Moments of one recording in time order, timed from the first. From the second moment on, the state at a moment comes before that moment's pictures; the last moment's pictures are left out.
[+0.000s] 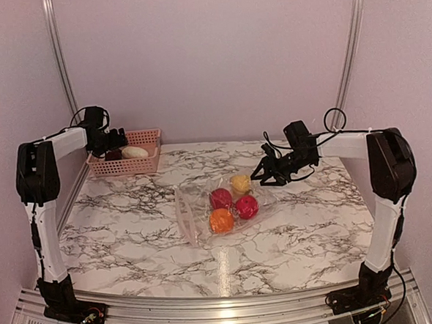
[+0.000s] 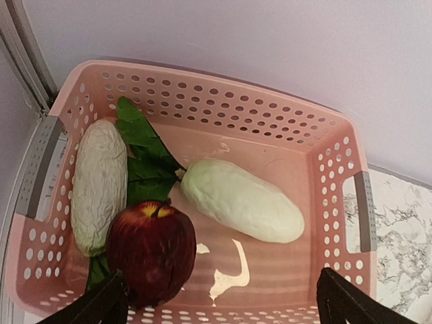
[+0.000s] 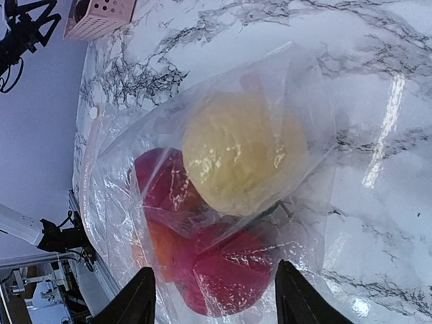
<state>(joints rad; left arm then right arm) -0.05 2.21 1.87 -0.40 0.03 -0.28 0.32 1.94 1.39 -0.46 -0.73 0.37</state>
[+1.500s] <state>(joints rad) -0.61 1.68 0.84 0.08 0.52 -0.63 0.30 1.94 1.20 -0.57 -0.74 0.12</state>
